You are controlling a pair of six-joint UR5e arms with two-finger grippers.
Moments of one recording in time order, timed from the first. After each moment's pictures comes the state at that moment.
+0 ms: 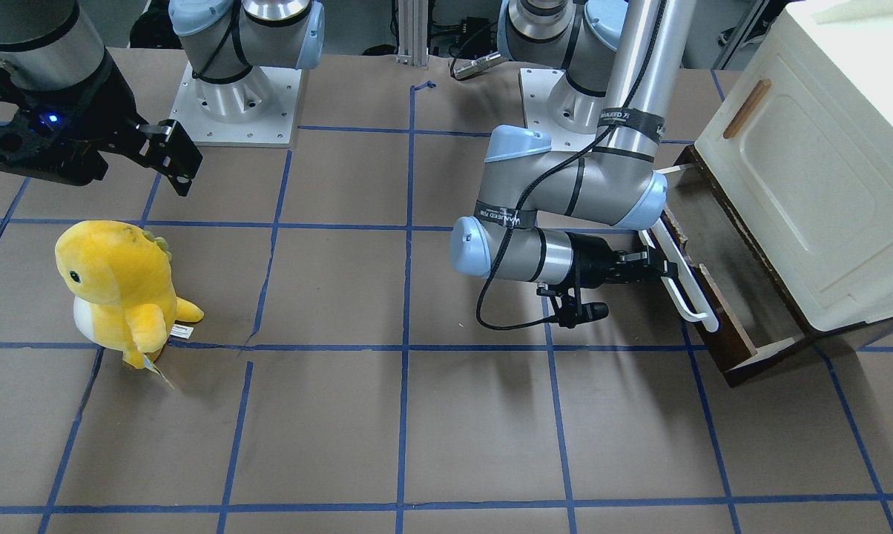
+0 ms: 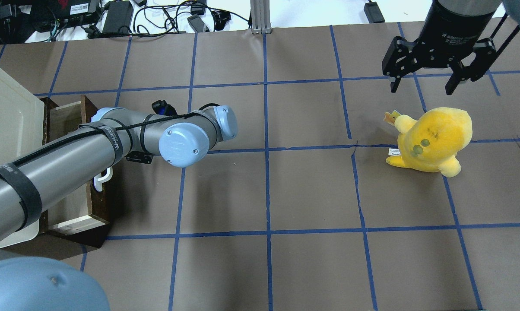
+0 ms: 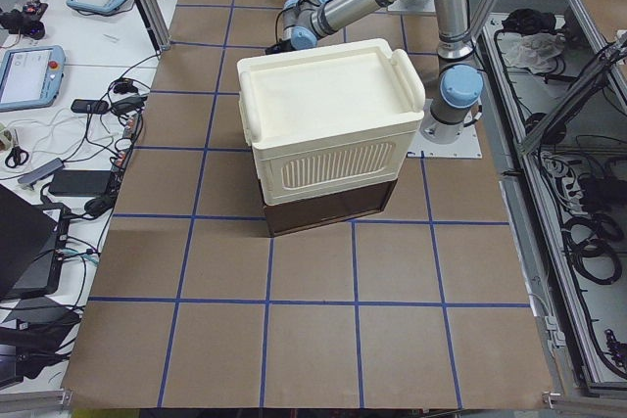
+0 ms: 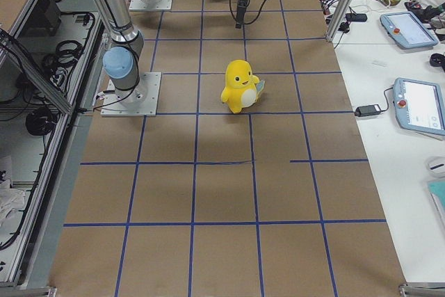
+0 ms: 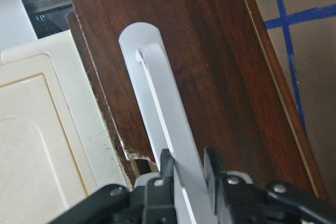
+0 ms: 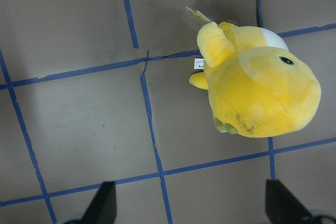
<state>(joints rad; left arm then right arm) -1.81 -2.01 -1.84 -1.64 2.78 -0.53 1.51 -1.53 1.48 -1.44 -1.63 0.11</state>
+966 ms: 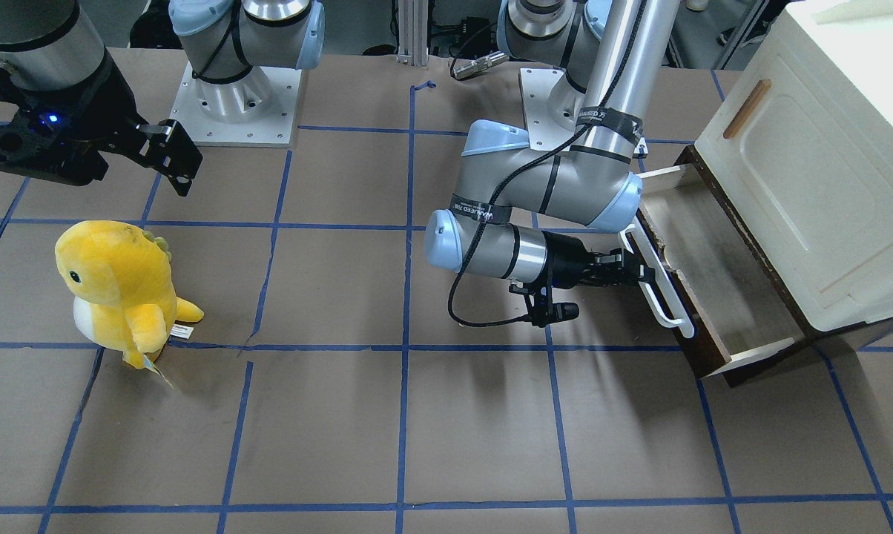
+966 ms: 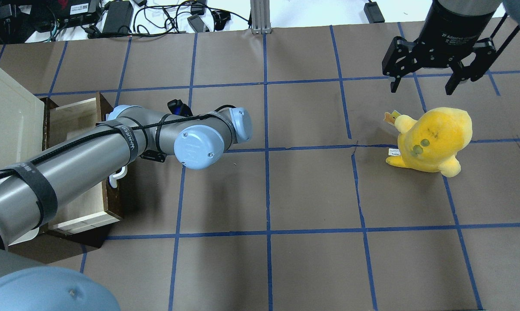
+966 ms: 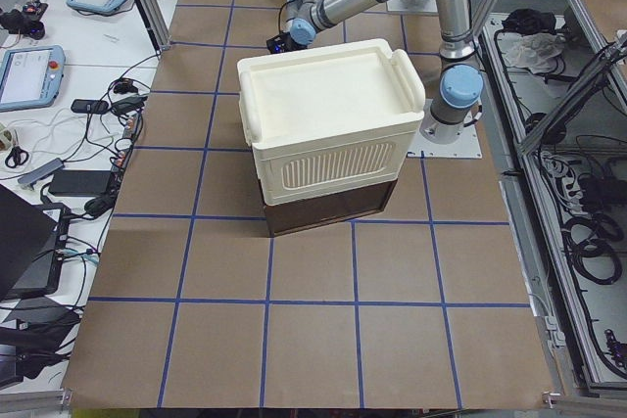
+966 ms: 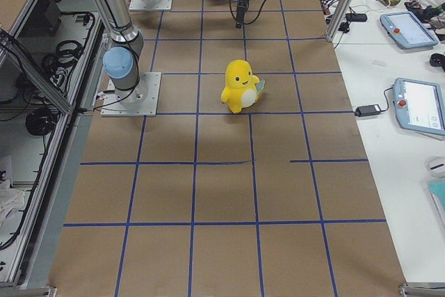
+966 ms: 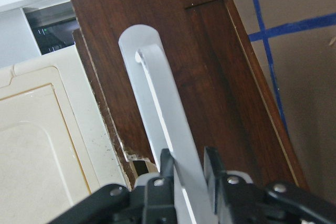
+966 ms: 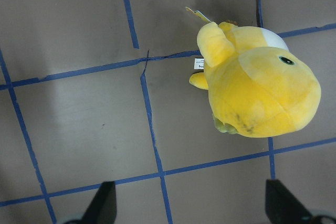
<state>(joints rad) -1.87 -2.03 -1.81 -1.64 2.76 -0.53 1.51 -1.53 1.48 -1.44 -1.63 0.11</state>
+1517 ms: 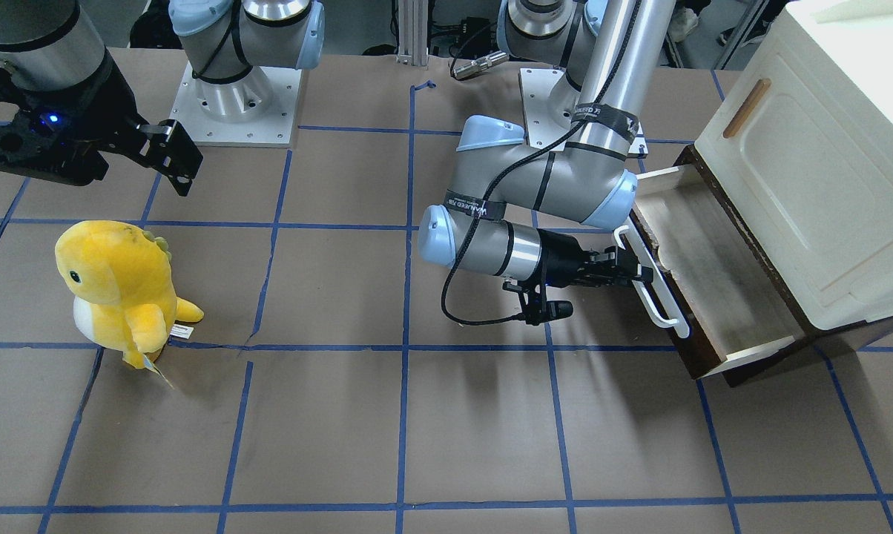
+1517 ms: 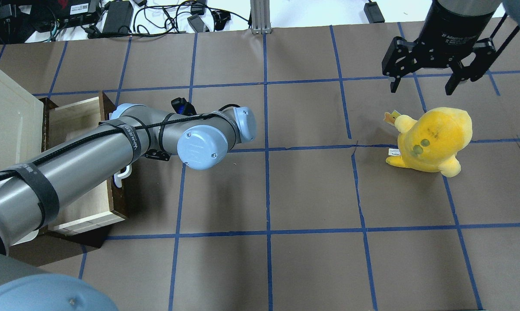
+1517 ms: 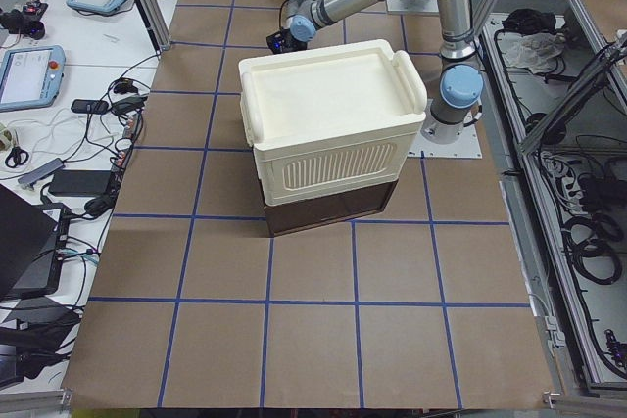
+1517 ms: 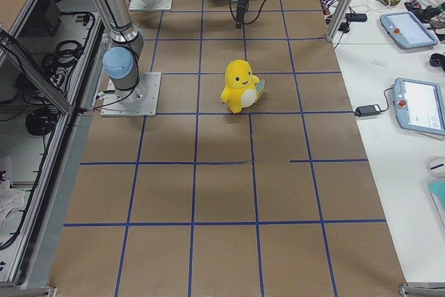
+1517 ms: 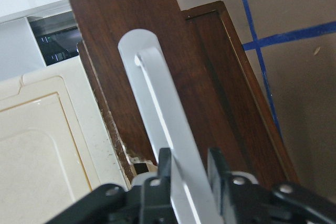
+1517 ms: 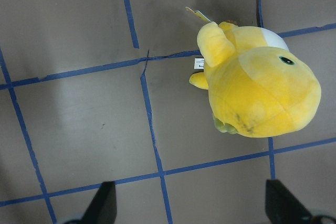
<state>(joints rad) -1.88 -2.02 -1.80 -1.64 2.76 -0.52 1.51 -1.53 1.48 -1.44 -1.63 0.11</state>
